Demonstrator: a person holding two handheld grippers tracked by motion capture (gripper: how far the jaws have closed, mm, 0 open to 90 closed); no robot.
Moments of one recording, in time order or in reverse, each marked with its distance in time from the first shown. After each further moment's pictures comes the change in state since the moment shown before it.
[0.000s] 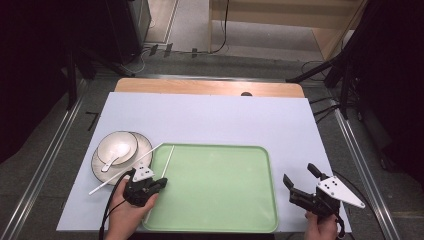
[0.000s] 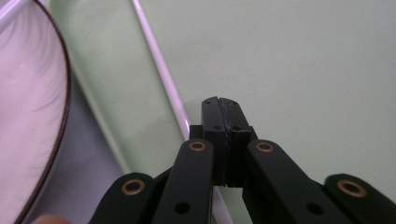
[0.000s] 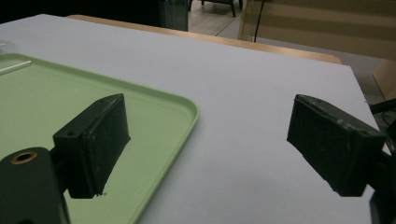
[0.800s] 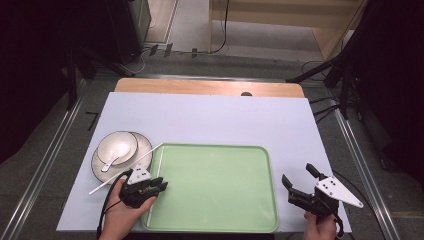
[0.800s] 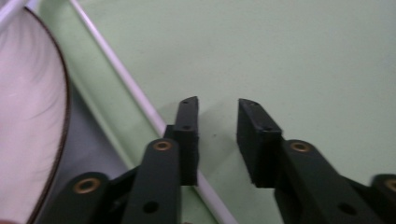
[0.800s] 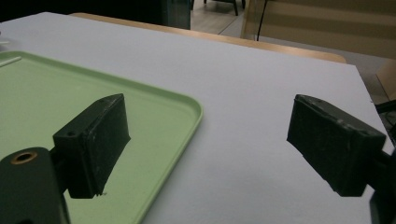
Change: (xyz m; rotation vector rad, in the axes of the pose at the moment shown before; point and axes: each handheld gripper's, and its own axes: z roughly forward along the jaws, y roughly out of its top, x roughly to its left) left arm 0.008 -0.004 -0.004 -0.012 -0.078 0.075; right arm 0.002 0.000 0.002 0.005 0.010 -0.002
